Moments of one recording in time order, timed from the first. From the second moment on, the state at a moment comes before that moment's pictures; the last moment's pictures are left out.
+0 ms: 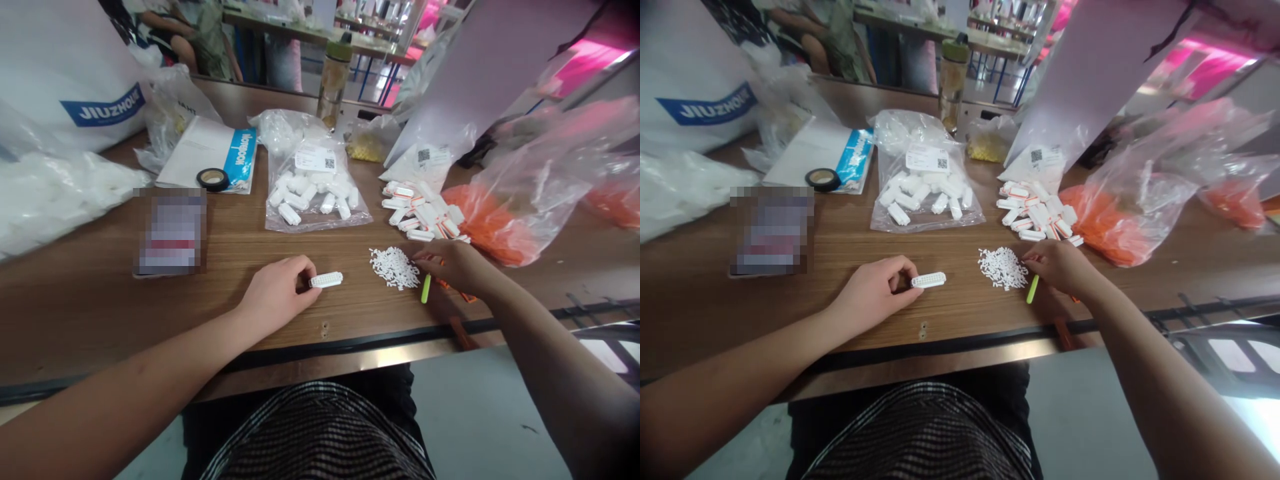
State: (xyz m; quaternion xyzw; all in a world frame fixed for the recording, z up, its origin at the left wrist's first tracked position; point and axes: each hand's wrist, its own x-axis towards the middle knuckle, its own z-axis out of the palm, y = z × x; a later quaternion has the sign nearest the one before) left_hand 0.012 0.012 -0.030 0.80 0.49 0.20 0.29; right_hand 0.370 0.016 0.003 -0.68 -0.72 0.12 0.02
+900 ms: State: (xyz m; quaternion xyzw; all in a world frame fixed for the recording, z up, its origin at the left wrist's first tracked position) left_hand 0.013 0.012 -0.028 0.80 0.49 0.19 0.29; right_hand 0.402 0.027 -0.003 -0.71 -0.69 0.14 0.05
